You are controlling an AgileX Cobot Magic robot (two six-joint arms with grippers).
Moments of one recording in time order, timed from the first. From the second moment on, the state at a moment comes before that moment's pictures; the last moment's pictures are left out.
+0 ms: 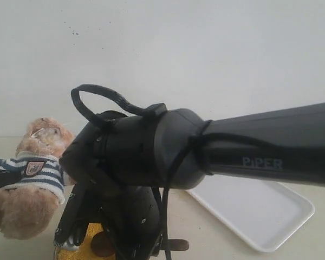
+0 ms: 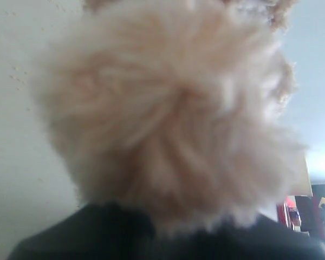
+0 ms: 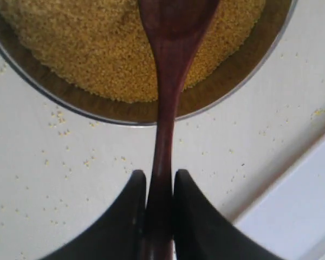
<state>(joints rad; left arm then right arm) 0.39 1.75 -0.67 -1.70 1.02 1.32 1.04 2.02 -1.57 -0.35 1.17 -0.28</state>
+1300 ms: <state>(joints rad) 0.39 1.75 -0.67 -1.70 1.03 1.34 0.85 1.93 -1.58 0.01 1.14 -0.42</state>
